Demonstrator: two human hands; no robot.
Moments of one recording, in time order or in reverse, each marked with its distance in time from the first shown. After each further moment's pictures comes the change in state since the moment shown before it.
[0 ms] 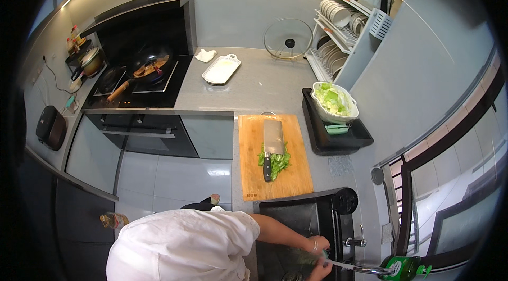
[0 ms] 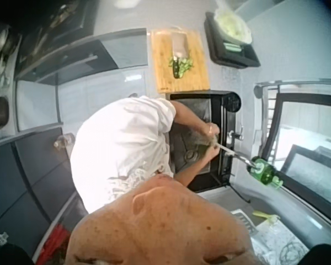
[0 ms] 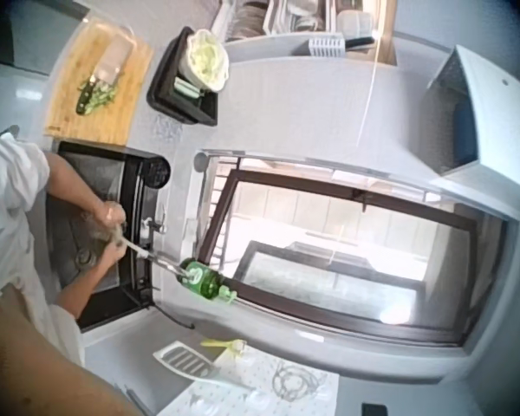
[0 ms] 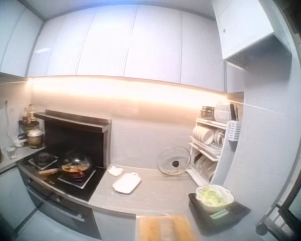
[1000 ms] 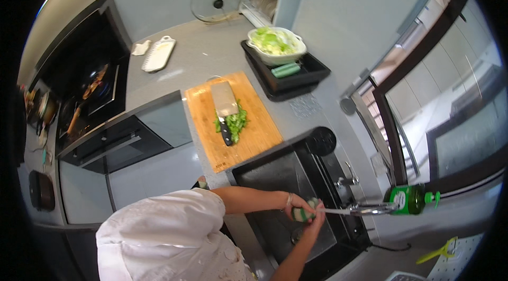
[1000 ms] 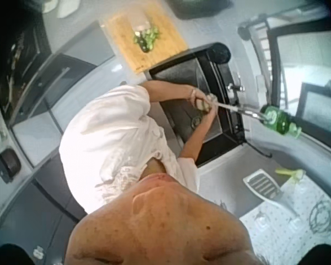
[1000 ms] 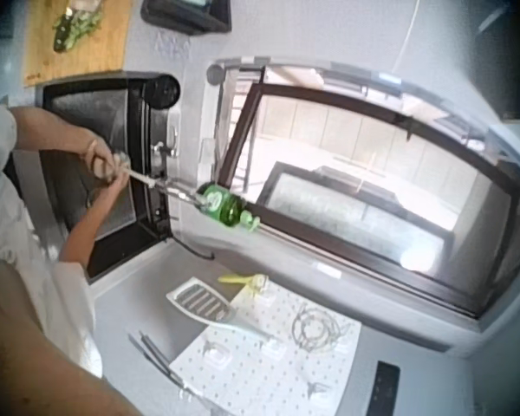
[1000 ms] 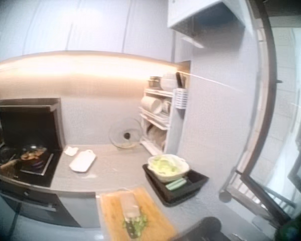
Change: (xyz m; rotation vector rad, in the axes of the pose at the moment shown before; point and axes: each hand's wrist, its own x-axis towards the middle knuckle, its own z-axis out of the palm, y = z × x) left_hand -0.021 -0.024 0.006 -1.303 -0.882 -0.607; right_hand -0.042 -0.038 0.027 0.602 -0.118 0.183
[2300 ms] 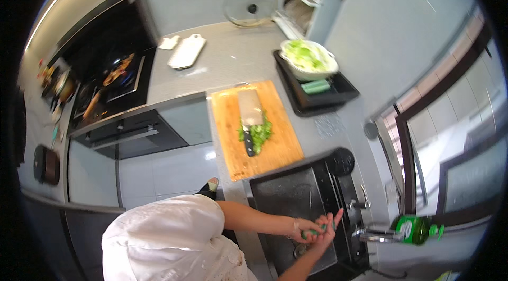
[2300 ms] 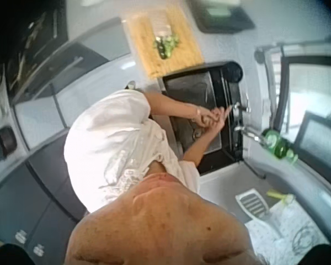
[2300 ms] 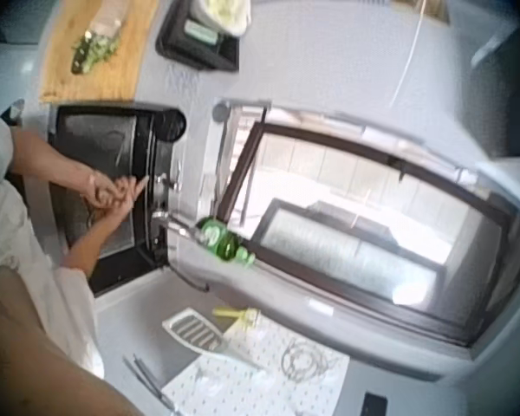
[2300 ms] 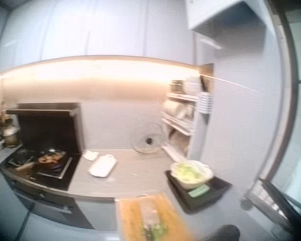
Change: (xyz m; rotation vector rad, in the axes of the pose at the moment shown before) left_hand -0.005 -0.029 0.023 -0.612 -0.193 0.111; right_hand -0.011 -0.024 0.051 0.406 -0.316 -0.035
